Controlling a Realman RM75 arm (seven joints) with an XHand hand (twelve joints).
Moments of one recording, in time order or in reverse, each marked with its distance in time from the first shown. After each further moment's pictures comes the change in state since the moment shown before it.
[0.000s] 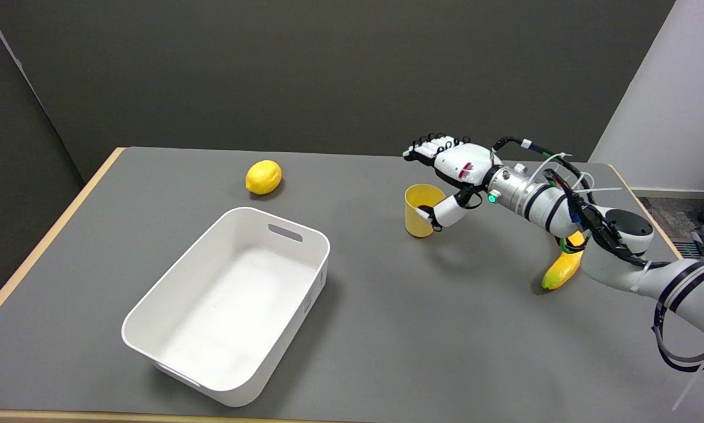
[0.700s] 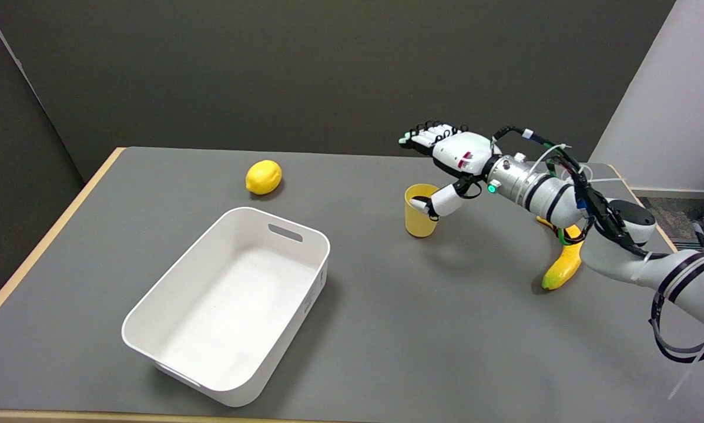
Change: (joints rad) arm 0.041 0.008 -0.007 -0.019 0.083 0.042 -0.077
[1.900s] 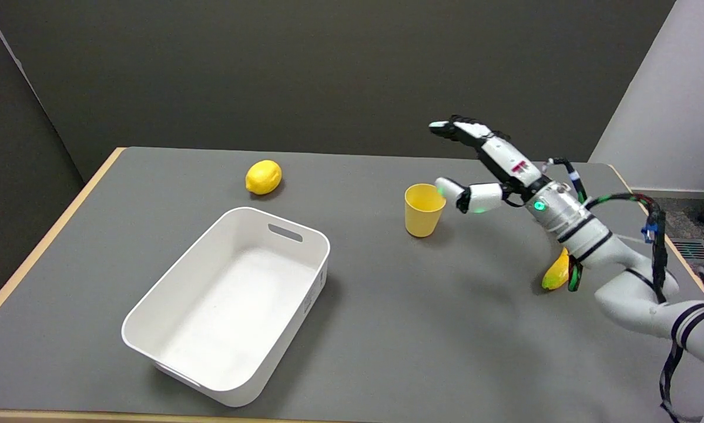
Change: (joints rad) arm -0.170 -0.065 0.106 -0.272 0.776 0.599 -0.291
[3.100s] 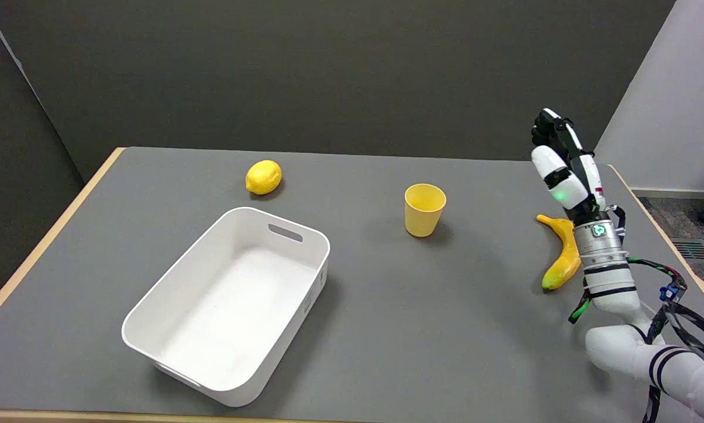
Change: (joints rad) arm 0.014 -0.136 -0.098 -0.390 0.579 0.392 0.222
